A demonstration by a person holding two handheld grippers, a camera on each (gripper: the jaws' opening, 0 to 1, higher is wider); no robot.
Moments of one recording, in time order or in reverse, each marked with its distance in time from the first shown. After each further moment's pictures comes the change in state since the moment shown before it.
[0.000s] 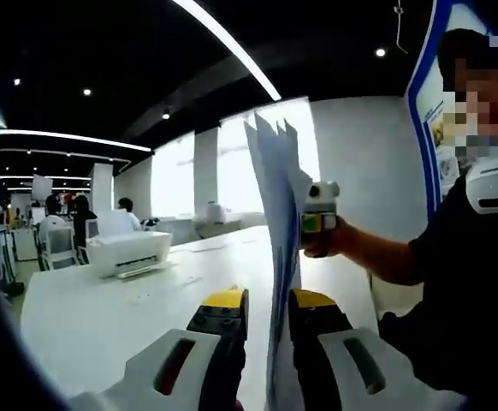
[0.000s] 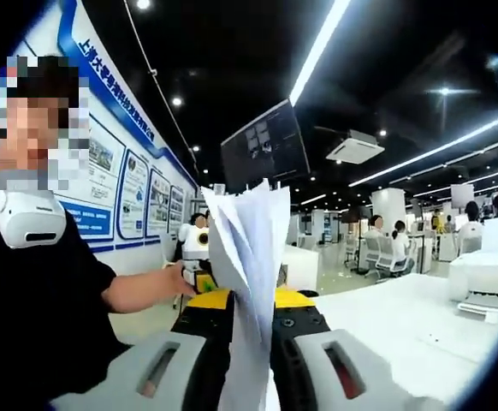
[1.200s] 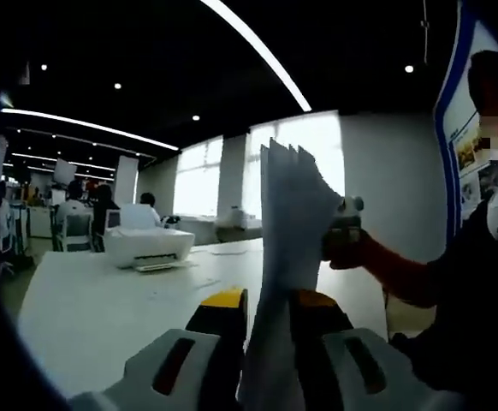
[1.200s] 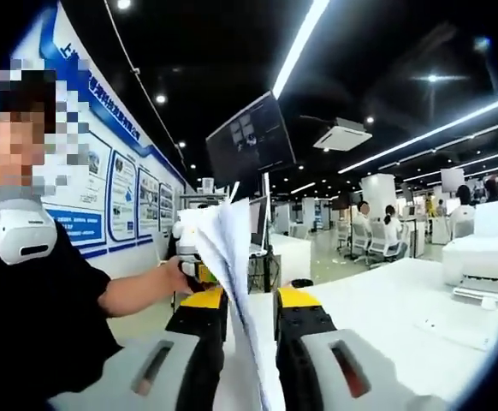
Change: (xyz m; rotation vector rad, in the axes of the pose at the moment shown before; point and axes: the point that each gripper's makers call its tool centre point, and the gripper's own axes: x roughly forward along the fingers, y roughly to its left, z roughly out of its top) left arm -0.008 0.018 0.007 -0.111 -0.057 0.123; right arm -0.004 -0.015 -0.003 0.088 0.052 -0.056
